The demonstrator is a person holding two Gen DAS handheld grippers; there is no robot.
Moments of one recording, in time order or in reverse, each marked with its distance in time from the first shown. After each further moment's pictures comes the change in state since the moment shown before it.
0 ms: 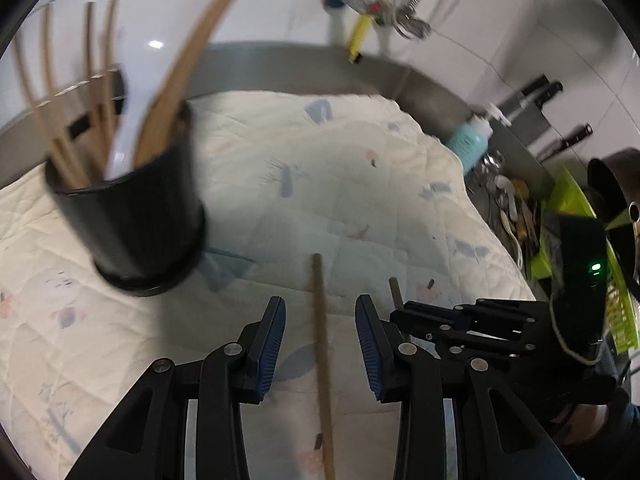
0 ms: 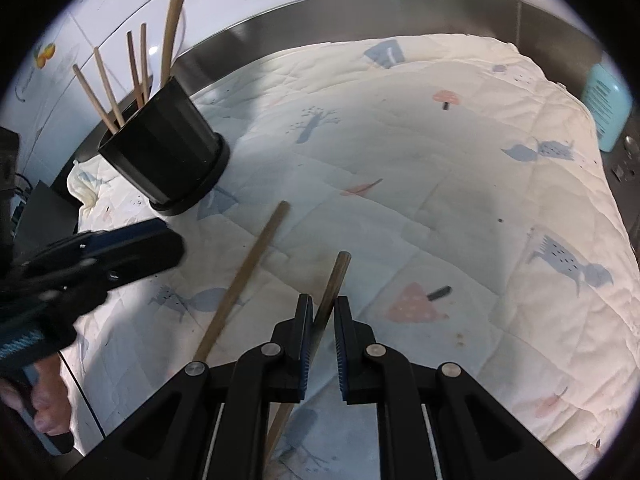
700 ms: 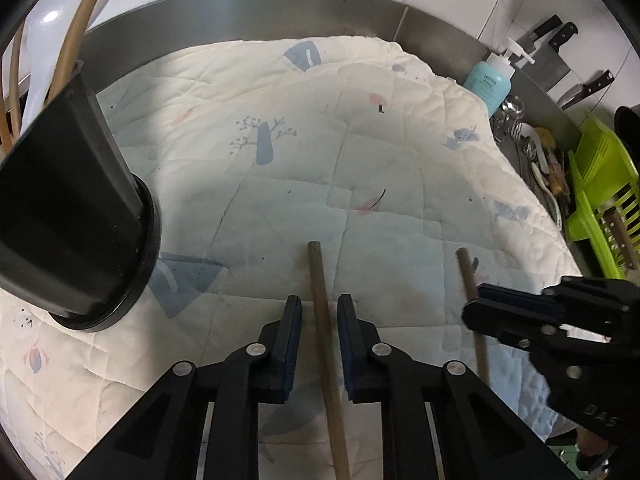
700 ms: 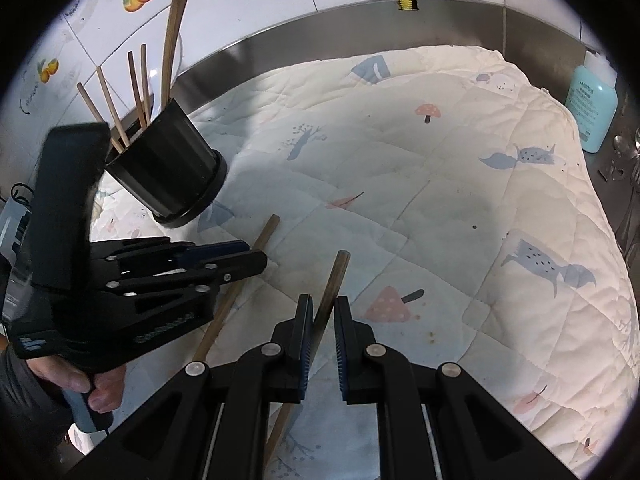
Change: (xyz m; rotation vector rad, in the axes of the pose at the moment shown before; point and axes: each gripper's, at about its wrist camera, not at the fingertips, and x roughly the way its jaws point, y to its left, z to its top) left arm 0.085 -0.013 0.010 0.098 0.132 0.075; right arm -0.018 -0.006 0.001 0.009 -0.041 0.008
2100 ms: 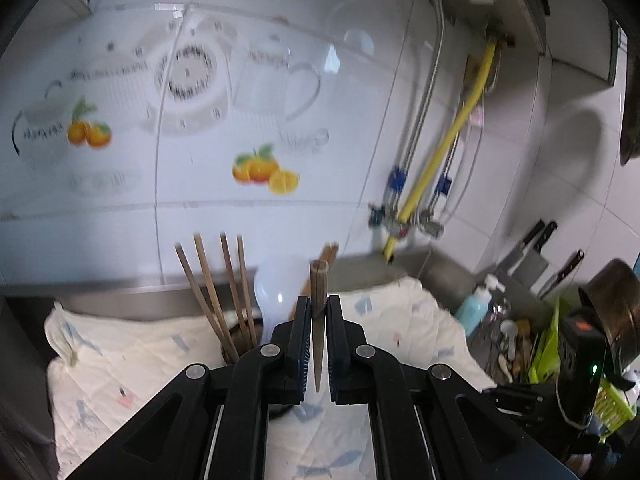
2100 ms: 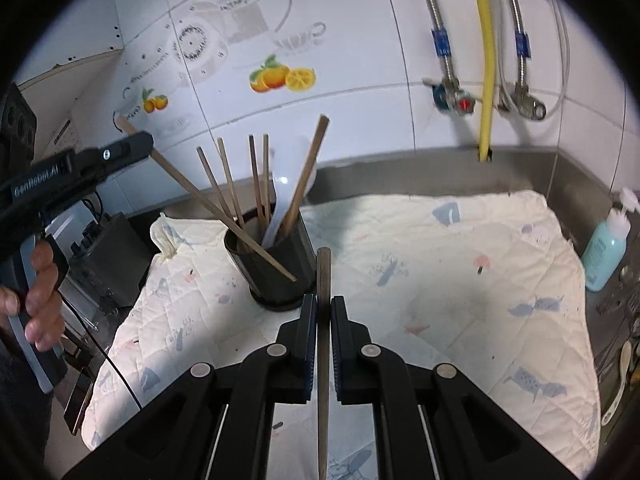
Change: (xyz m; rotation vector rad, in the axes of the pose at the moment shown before) left arm -0.310 0.057 -0.014 -0.194 -0.691 0.097; right arm -0.089 0.068 0.038 -0.219 -0.290 0.117
